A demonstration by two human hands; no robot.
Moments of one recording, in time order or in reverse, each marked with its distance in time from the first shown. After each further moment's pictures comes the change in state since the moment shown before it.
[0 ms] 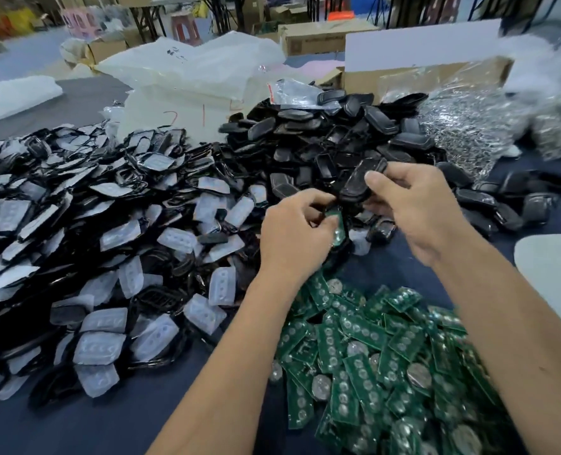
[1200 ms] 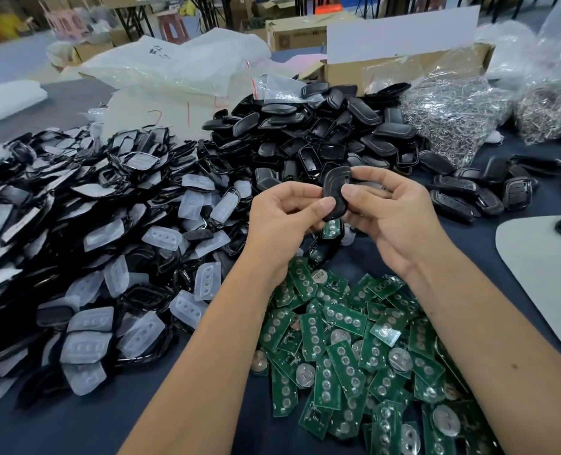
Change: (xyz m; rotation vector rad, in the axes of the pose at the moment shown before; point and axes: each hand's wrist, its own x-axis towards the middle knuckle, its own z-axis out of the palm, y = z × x) left_hand -0.007 0.010 -0.002 -0.737 -0.146 -0.176; right_hand -0.026 0.011 0.003 0.530 0.031 0.185
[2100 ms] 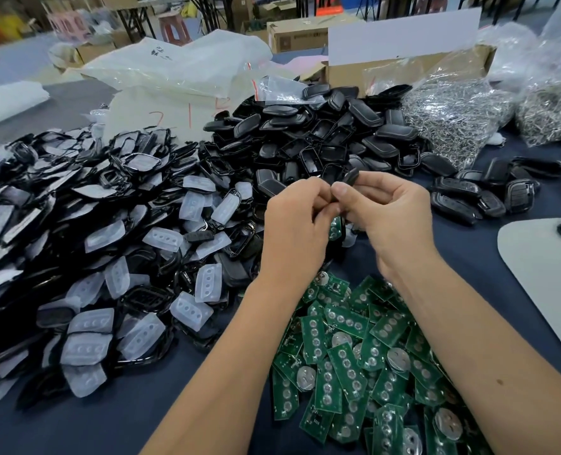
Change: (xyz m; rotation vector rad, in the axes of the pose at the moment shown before) left_hand -0.001 -0.005 0.017 0.652 0.123 0.484; right_hand -0.005 0.008 0.013 -0.172 0.156 -0.164
